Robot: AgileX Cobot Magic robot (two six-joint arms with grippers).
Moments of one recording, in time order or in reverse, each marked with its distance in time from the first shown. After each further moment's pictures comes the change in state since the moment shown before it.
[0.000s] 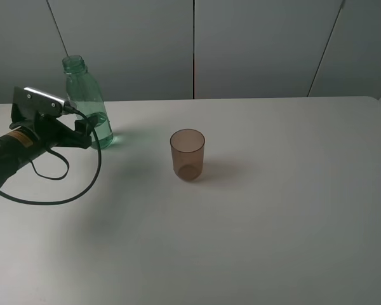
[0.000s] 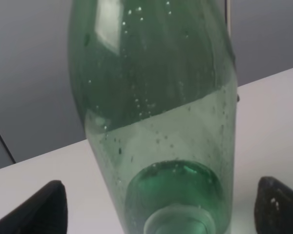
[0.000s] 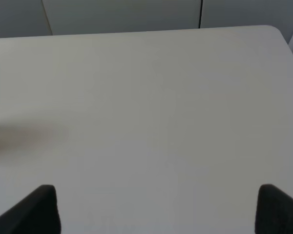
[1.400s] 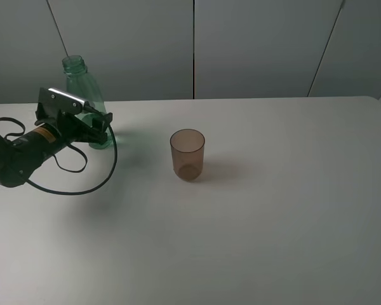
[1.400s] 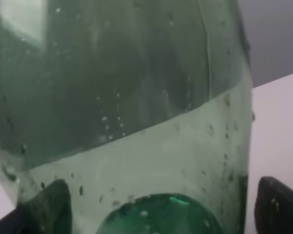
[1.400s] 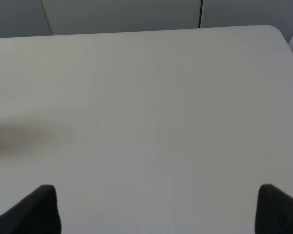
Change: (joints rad) left arm -0.033 0.146 -0.181 0.012 0.000 -0.010; right arm 0.000 0.000 0.000 0.000 0.000 0.000
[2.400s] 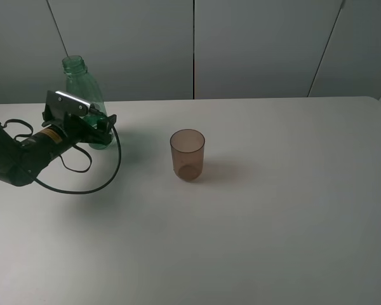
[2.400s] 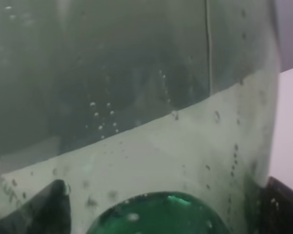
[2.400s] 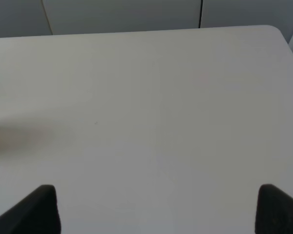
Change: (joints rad) left arm -0.002 0.059 -0.054 0.011 0.000 0.000; right arm 0.000 0.000 0.000 0.000 0.000 0.000
